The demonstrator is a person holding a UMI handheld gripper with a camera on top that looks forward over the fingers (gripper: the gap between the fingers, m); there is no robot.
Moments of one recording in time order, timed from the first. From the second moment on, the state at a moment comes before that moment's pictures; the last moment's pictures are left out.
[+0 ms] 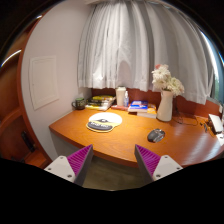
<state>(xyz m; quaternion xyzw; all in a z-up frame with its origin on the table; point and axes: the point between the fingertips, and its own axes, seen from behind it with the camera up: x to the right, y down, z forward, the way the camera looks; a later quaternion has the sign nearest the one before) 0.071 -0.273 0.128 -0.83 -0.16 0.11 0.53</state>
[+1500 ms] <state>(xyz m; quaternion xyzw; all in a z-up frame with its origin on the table) 0.188 0.048 -0.014 -0.92 0.03 -0.03 0.40</state>
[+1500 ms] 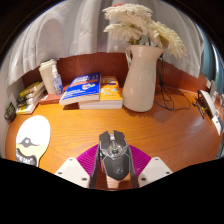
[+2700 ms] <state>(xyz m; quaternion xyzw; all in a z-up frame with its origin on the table) -0.120 0.074 -0.004 -0.93 -0.04 0.03 0.37</state>
